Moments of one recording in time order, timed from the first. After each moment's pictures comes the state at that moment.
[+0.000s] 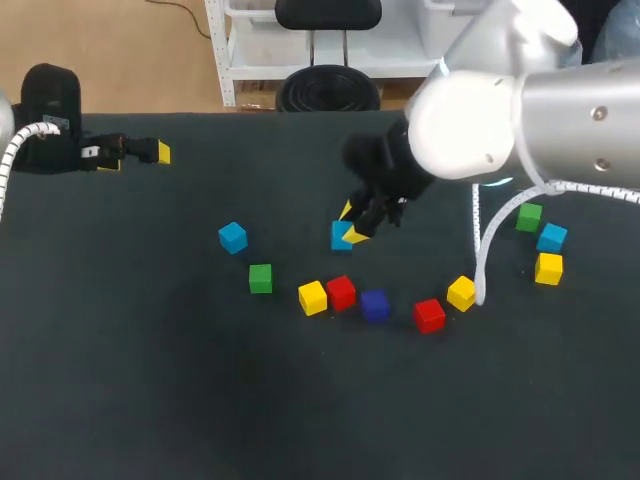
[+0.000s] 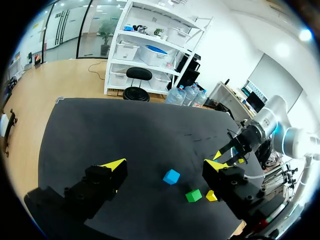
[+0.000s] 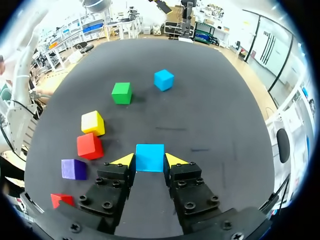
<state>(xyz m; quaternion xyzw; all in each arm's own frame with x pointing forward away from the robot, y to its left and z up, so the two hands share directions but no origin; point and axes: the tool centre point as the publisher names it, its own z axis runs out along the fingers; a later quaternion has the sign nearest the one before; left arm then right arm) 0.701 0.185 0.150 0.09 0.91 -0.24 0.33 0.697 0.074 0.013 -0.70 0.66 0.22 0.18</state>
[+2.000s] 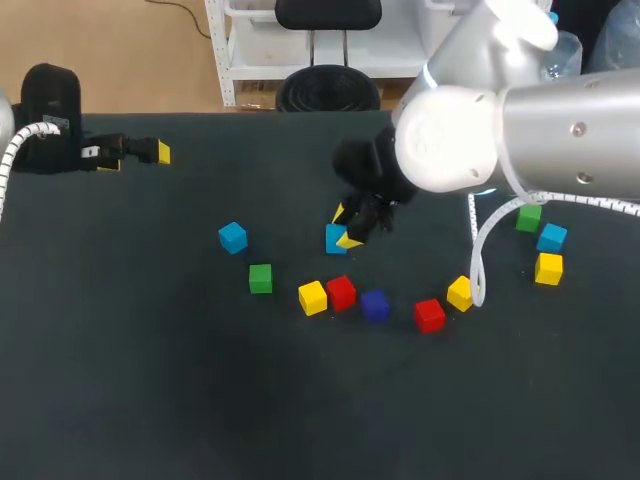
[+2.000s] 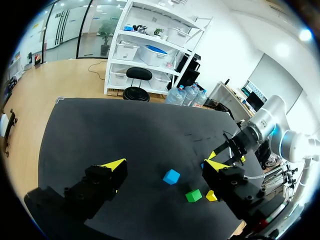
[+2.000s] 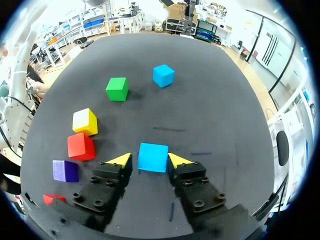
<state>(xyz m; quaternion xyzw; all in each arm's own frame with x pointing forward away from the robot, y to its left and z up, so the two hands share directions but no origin) 0.701 0.185 0.150 0.09 0.91 -0.24 0.33 0.702 0.082 0.002 -0.71 0.65 0.20 0.18</state>
